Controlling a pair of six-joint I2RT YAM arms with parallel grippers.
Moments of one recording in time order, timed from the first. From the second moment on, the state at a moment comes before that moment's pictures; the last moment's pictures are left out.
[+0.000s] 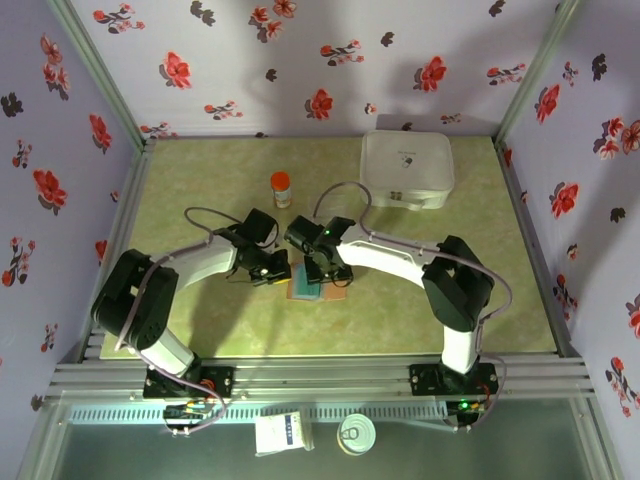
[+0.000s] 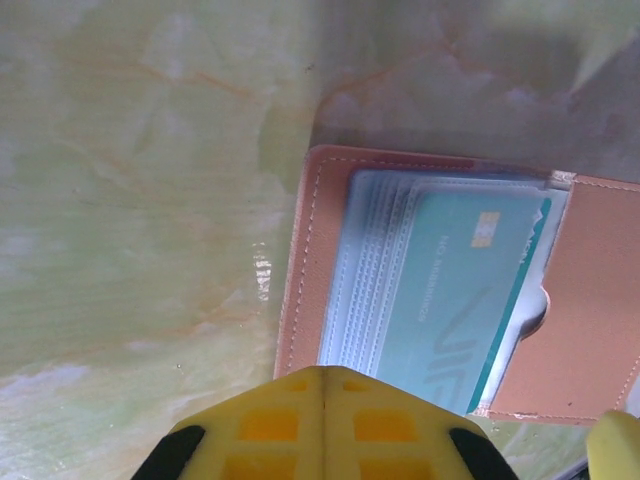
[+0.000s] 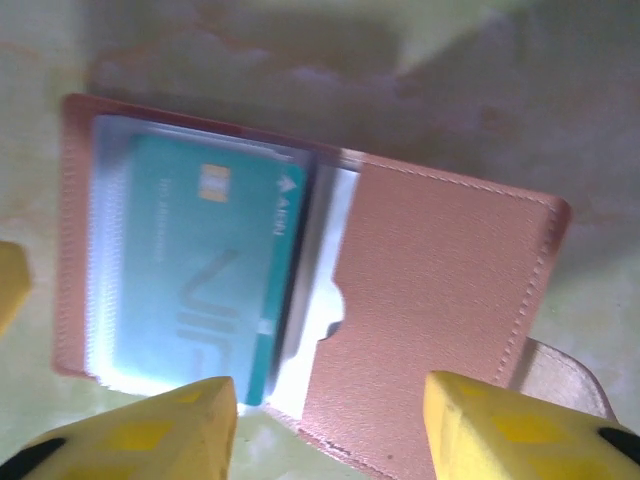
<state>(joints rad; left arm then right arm) -0.57 1.60 0.87 -0.47 0.38 -0.70 0.96 1.85 1.38 -0.95 0.11 0.80</state>
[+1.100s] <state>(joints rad) -0.56 1.54 0.83 -0.45 0.32 -0.71 0.88 1.82 1.14 -0.72 0.08 0.76</state>
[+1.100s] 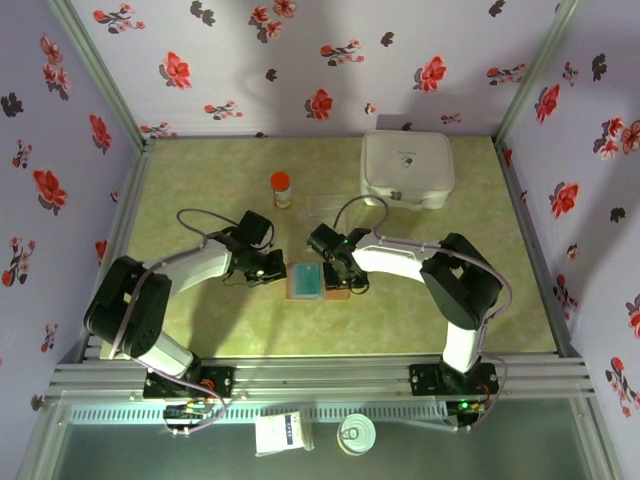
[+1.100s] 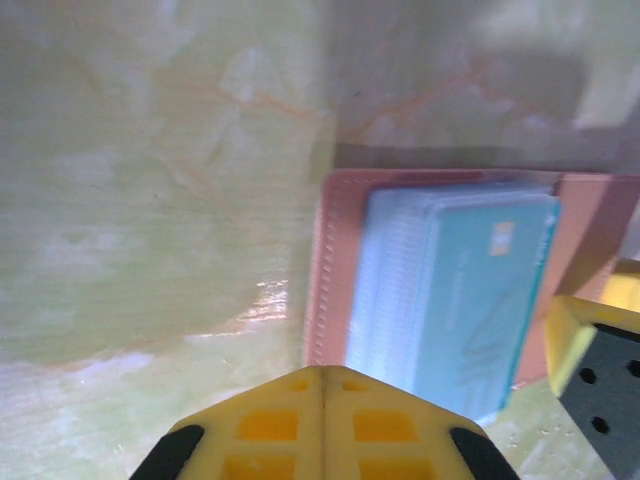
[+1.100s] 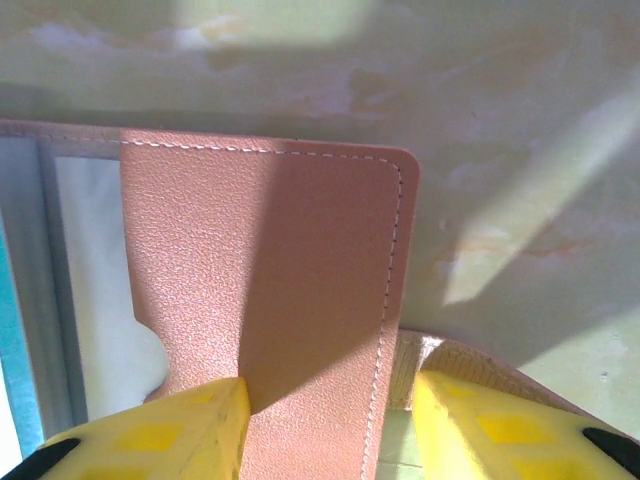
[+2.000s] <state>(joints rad) -0.63 1.65 0.89 -0.43 0.32 -0.74 0.84 1.73 1.04 -0.34 -0.25 0.80</state>
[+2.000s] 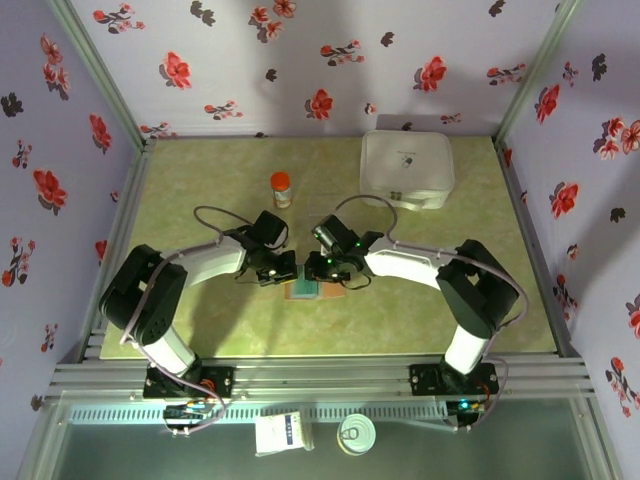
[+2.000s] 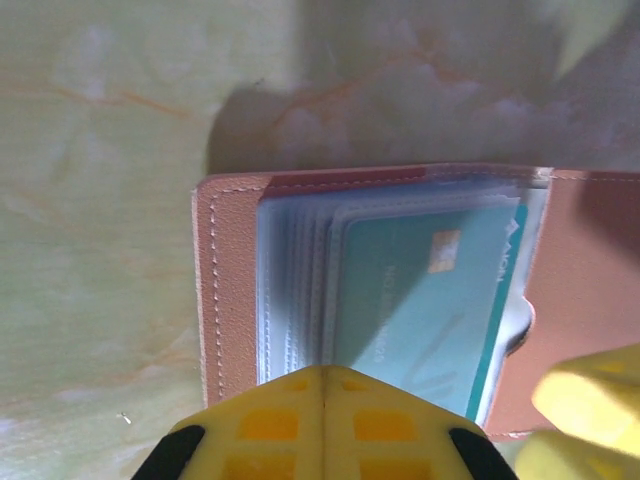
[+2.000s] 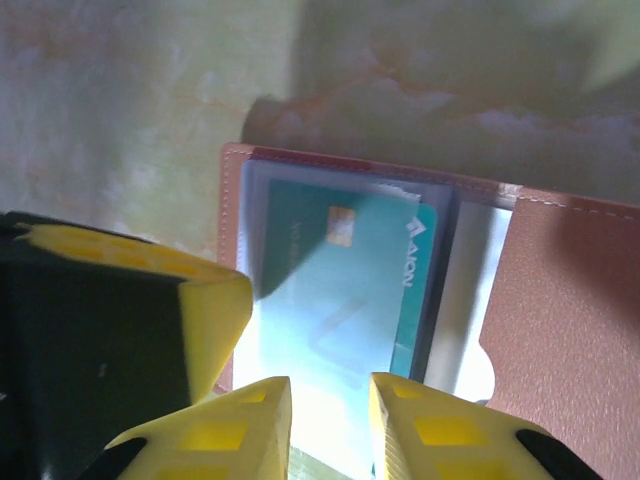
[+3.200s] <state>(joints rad) -0.63 1.61 0.92 -0.47 0.30 -0.74 0.80 1.70 0.96 -0.26 -0.29 0.83</state>
